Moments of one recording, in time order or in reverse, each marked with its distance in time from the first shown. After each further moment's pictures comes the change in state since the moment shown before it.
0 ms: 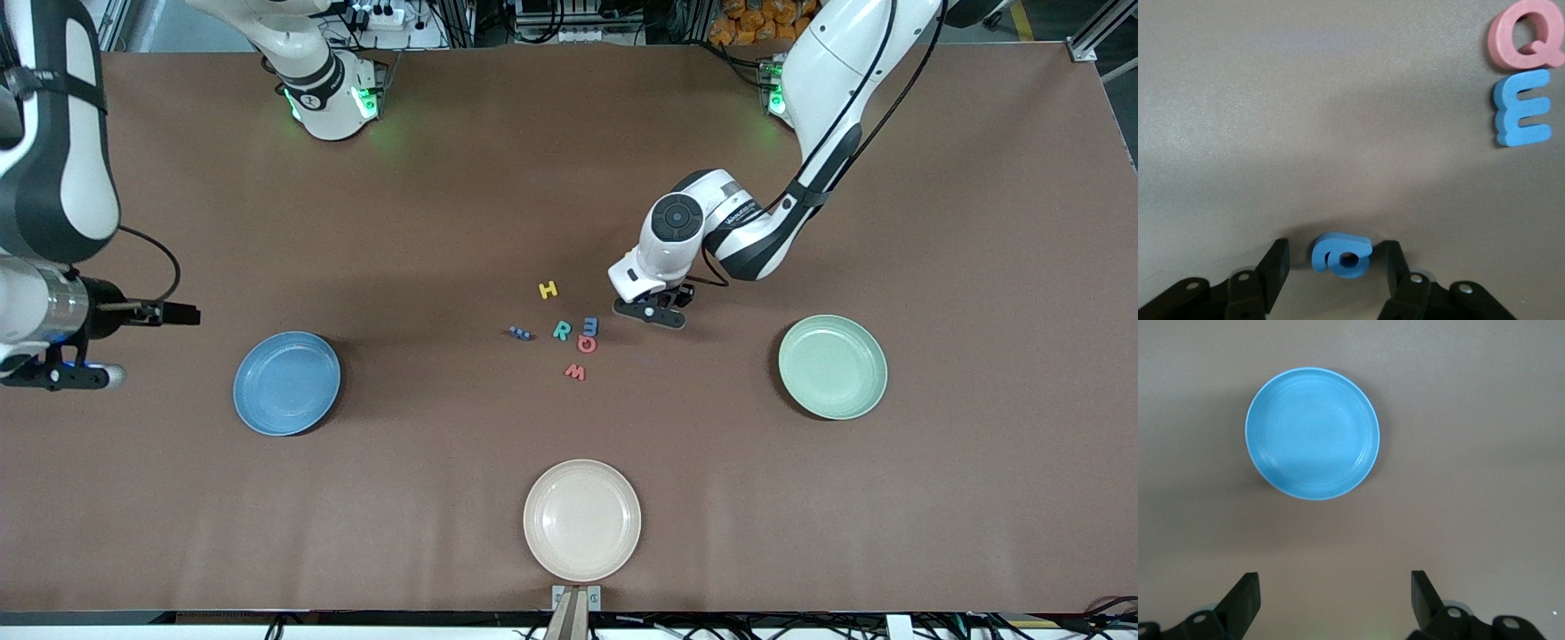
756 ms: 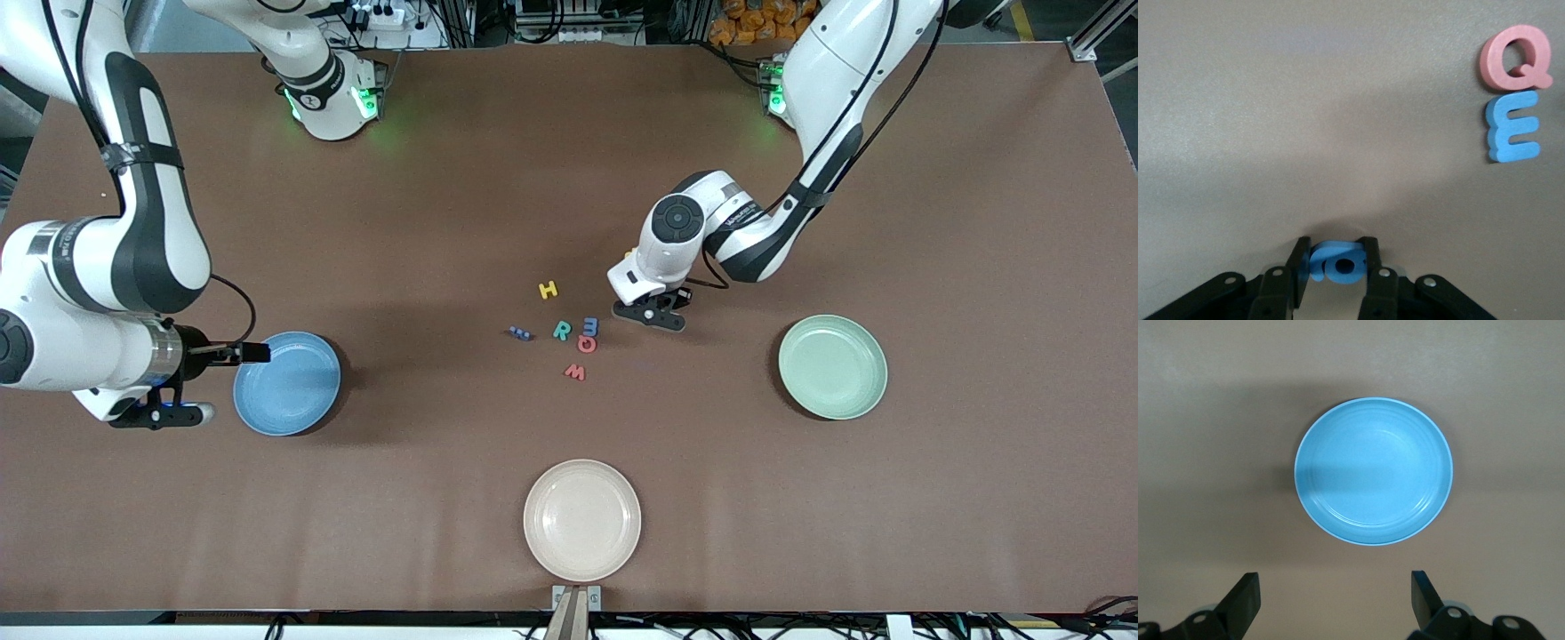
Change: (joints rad) left arm 0.000 0.001 0.002 0.018 0.000 0.000 0.000; right arm 0.082 0.107 0.008 -0.006 0.071 0.126 0.004
